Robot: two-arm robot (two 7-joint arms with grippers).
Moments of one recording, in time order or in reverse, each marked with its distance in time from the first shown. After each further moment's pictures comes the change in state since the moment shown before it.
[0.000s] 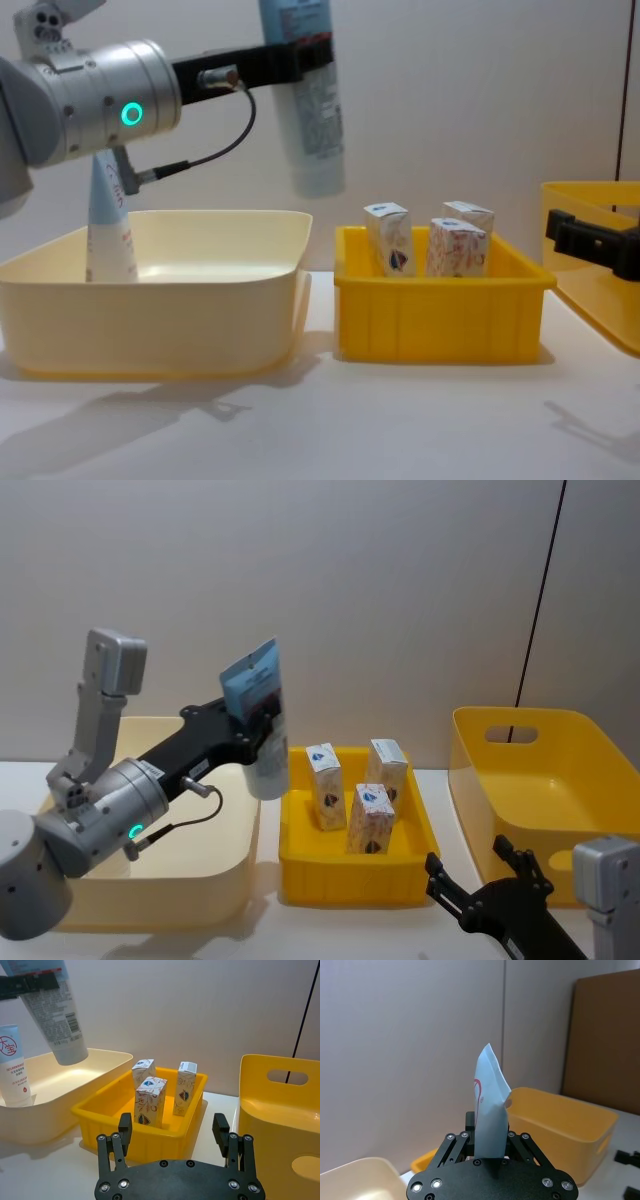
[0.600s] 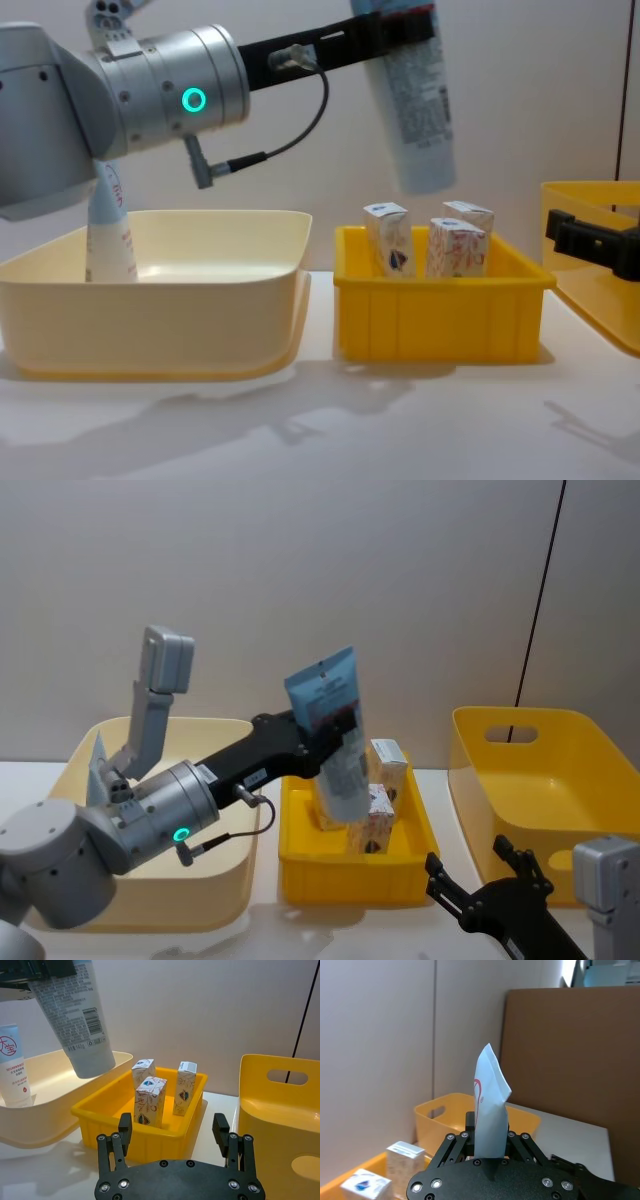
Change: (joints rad) left arm -0.054 -0.045 0.060 0.057 -0.124 0.044 -0.201; right arm 0.000 0.000 0.000 0.000 0.000 0.000 0.000
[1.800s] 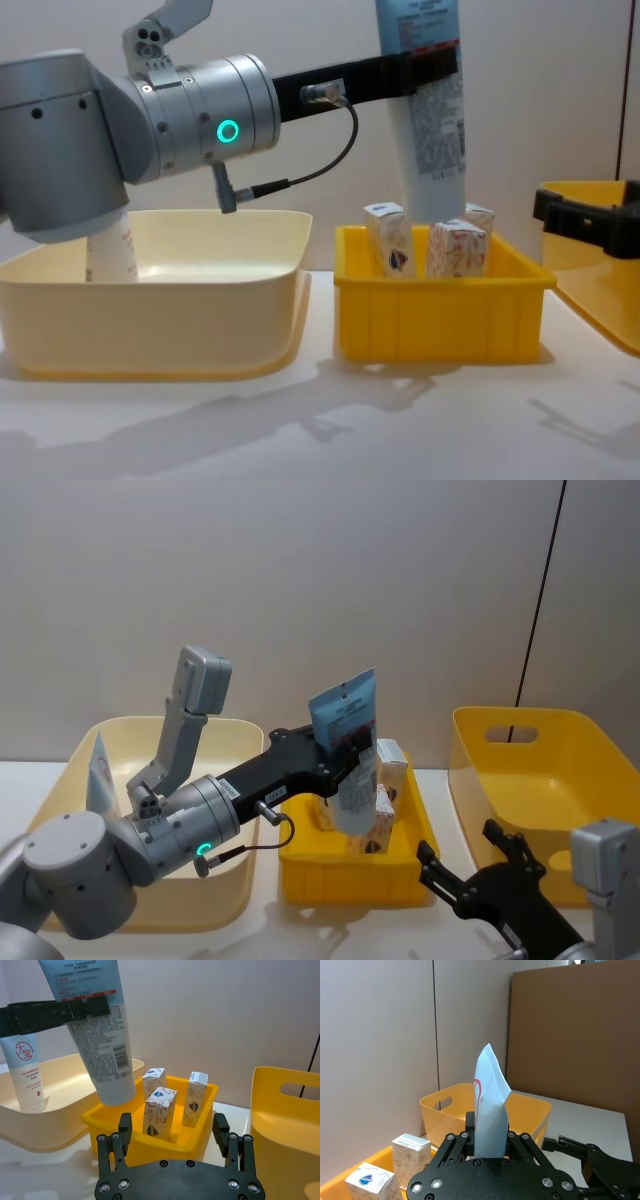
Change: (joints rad) left arm -0.010 -0.002 0.068 0.028 0.056 -0.060 0.053; right arm 0.037 0.015 0.002 0.008 0.015 0.004 0.063
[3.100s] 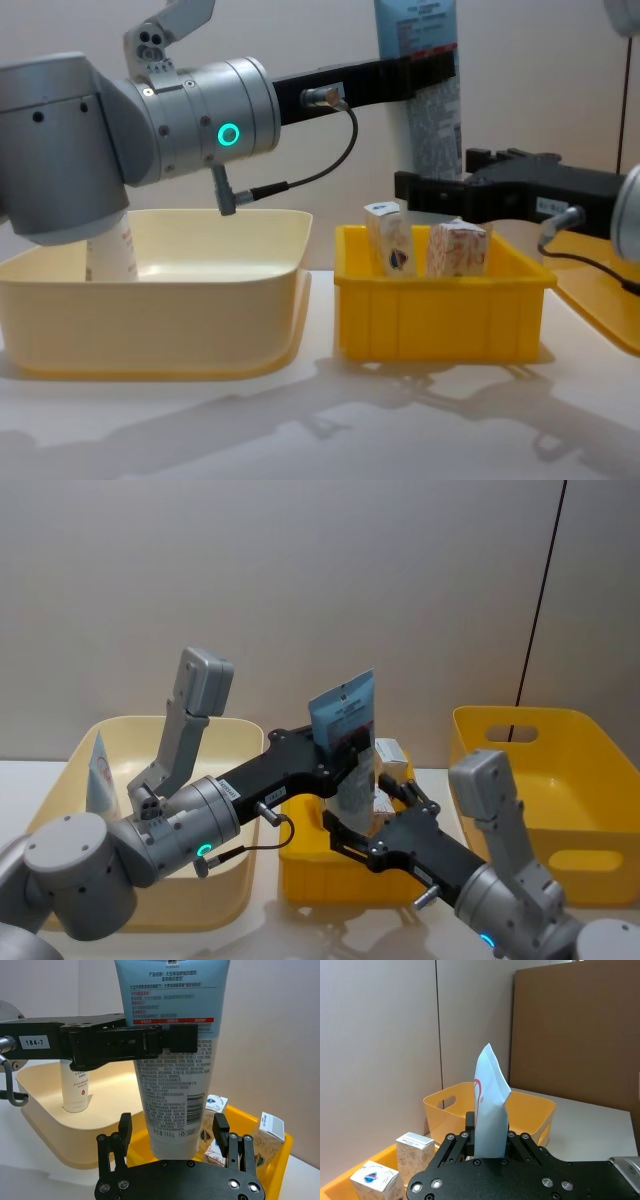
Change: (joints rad) left arm 0.001 0.002 0.005 0.000 0.010 -0.009 0.013; right arm 0.319 -0.033 -0.146 0.249 -0.049 0.025 0.224
